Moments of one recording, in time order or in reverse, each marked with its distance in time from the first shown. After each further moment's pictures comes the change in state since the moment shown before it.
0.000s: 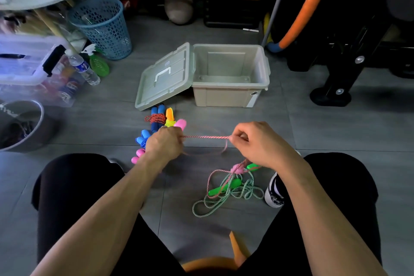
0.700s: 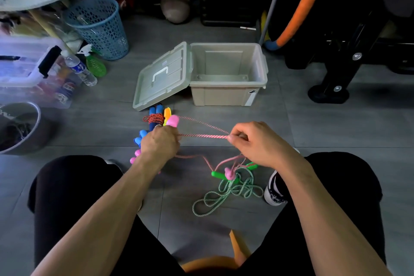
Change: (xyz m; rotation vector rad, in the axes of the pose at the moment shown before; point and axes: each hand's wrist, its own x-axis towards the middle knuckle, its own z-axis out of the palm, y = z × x) left_hand 0.005 -0.003 0.003 0.025 0.072 -0.053; right_hand -0.001 0.005 -0.001 0.037 -0.043 -0.013
